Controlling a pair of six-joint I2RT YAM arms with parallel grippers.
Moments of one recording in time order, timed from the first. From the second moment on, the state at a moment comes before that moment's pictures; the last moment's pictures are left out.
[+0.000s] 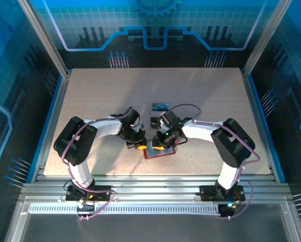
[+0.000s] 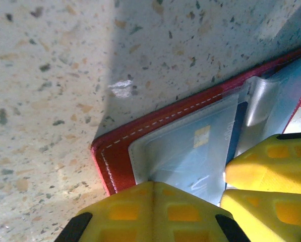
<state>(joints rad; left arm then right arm) -0.48 1.79 0.94 -0.50 0.60 -0.70 0.67 1.77 0.97 -0.37 -0.53 0.76</state>
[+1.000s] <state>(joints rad) -0.48 1.79 0.95 -0.52 0.58 -0.69 0.69 1.82 1.08 -0.57 -0.37 0.67</state>
